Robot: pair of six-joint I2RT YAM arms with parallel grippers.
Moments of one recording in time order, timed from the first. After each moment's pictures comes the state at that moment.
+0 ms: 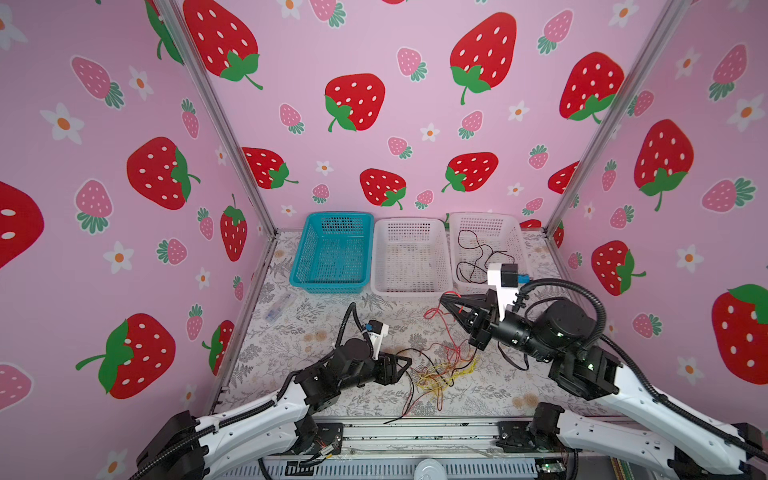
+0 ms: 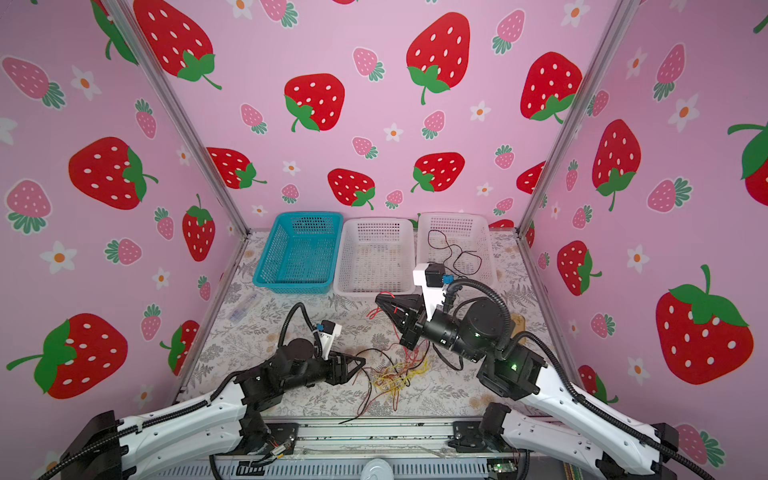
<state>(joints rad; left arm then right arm) -0.89 0.85 0.32 0.06 0.18 -0.76 1.11 0.81 0.91 -0.01 -0.12 0.38</state>
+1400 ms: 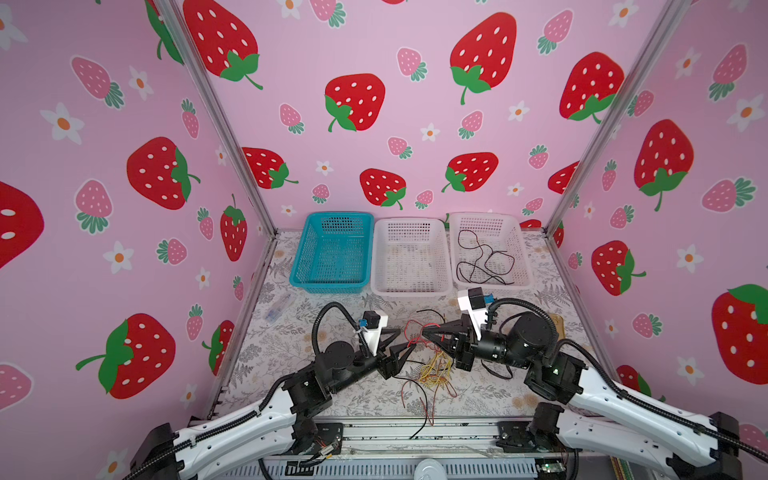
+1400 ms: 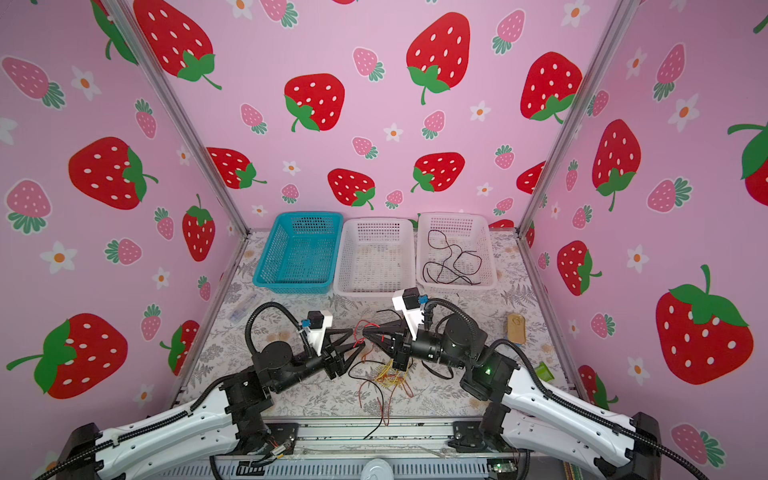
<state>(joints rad) -0.98 0.73 0.36 0.26 0.00 -0.36 1.10 0.83 0.69 0.19 -0.37 0.49</state>
